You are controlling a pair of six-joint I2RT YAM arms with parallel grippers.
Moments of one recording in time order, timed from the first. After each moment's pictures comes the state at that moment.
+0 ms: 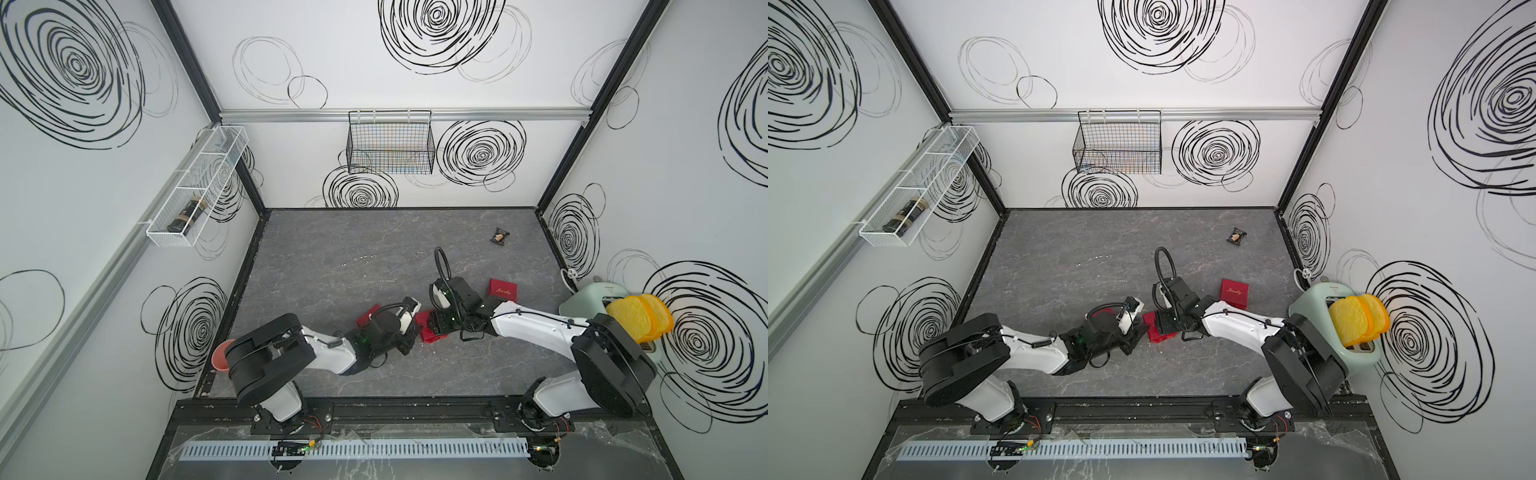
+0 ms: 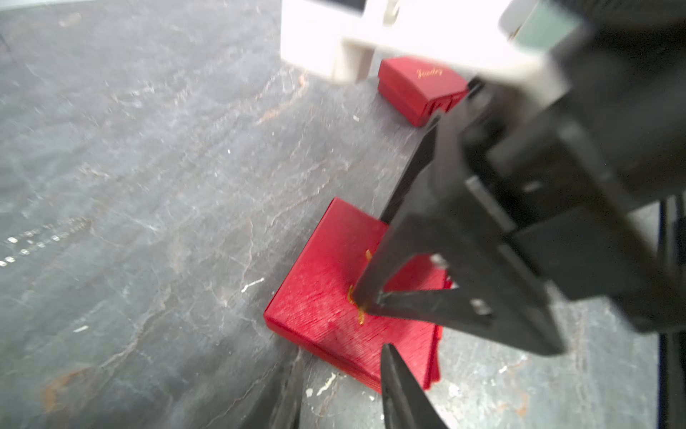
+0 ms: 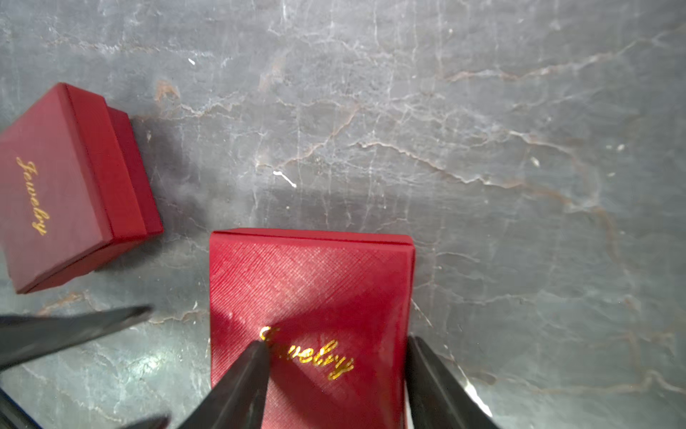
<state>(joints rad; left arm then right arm) -0.96 1.54 0.47 0.60 -0.08 -0.24 0.73 1.46 0.73 -0.32 -0.06 0.44</state>
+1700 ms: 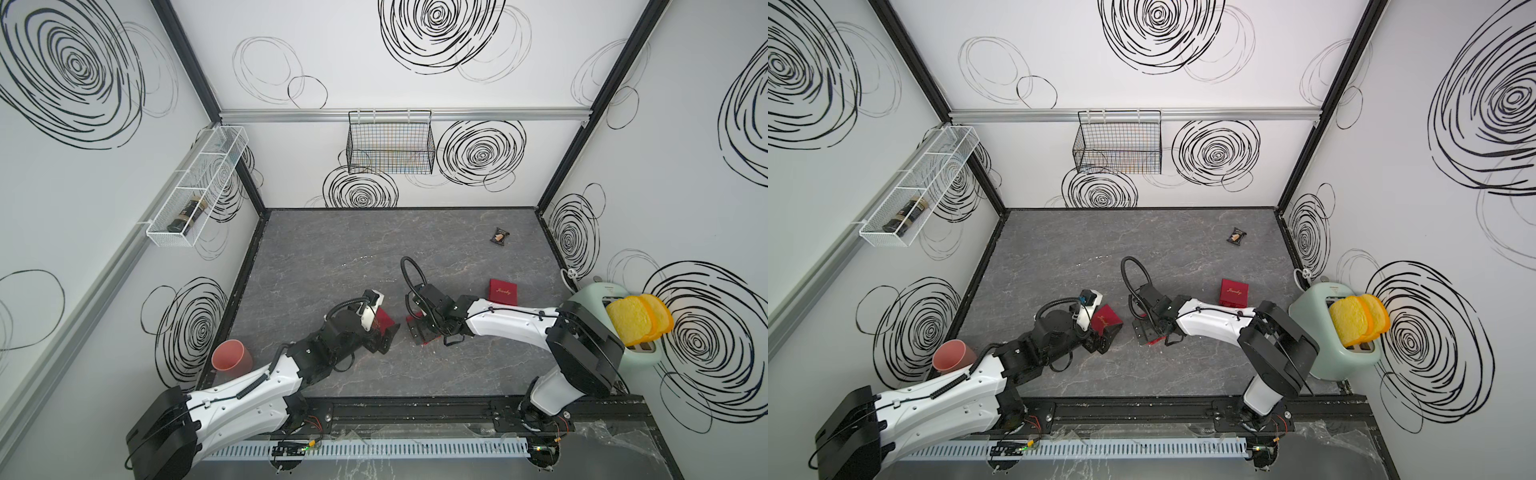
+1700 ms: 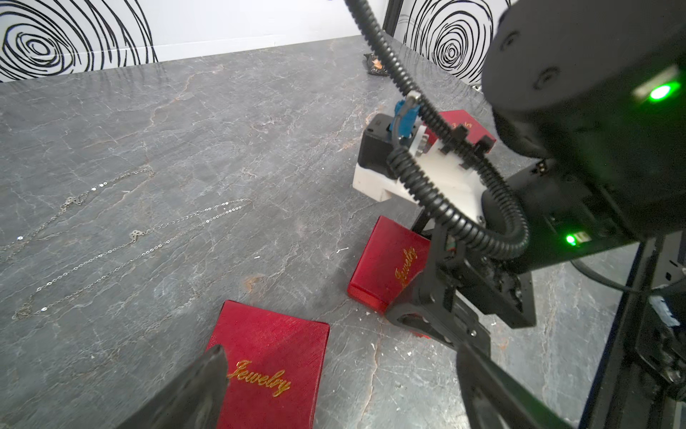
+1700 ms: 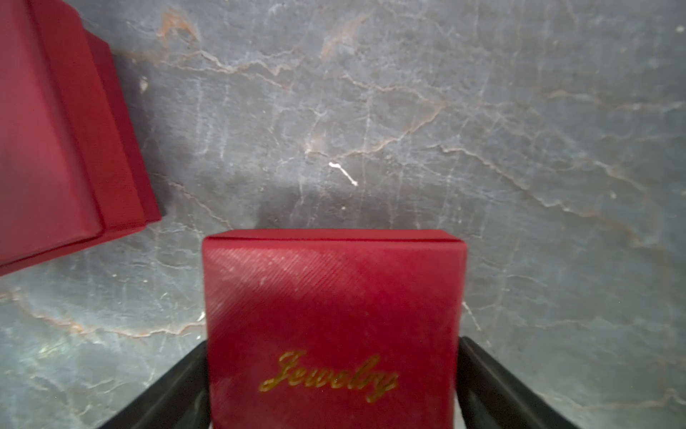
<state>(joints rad) -0.83 0.91 0.37 0.09 -0.09 -0.26 0.91 1.61 0.89 -0.45 0.14 0.44</state>
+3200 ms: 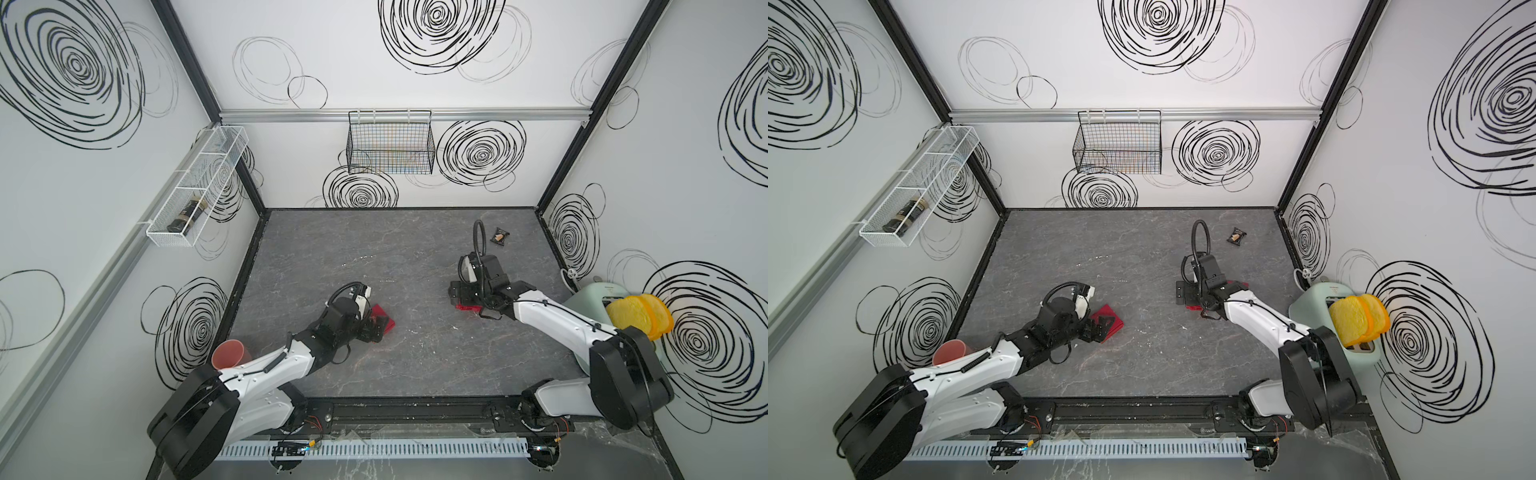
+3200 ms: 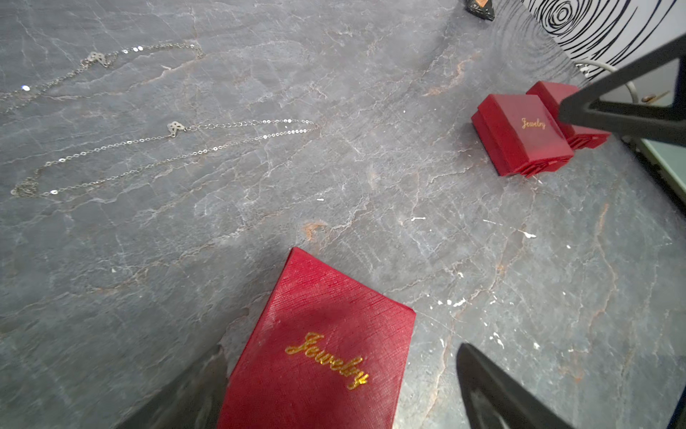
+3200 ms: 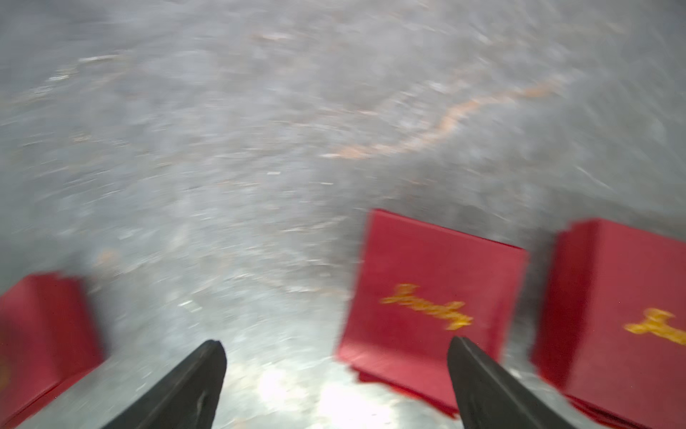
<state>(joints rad) -0.61 1.12 0.37 0.11 0.02 -0.39 0.54 1.32 0.78 -0.34 0.02 0.33</state>
